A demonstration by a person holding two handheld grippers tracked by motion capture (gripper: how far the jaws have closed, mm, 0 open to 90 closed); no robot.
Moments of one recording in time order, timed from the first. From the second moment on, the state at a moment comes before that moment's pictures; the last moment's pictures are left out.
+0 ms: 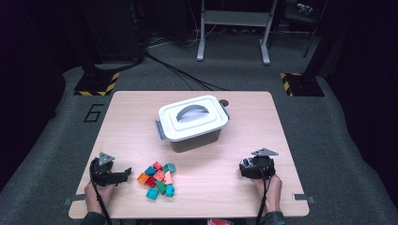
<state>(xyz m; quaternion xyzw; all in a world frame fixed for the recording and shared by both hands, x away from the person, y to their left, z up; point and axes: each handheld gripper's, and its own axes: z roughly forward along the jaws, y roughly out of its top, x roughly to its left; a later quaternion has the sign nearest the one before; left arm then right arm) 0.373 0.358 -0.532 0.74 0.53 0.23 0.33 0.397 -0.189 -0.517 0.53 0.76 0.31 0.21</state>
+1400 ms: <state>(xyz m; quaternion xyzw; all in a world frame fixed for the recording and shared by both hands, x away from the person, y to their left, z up) 0.373 0.358 -0.531 0.75 0.53 0.23 0.33 0.394 -0.205 -0.499 0.52 0.75 0.33 0.23</state>
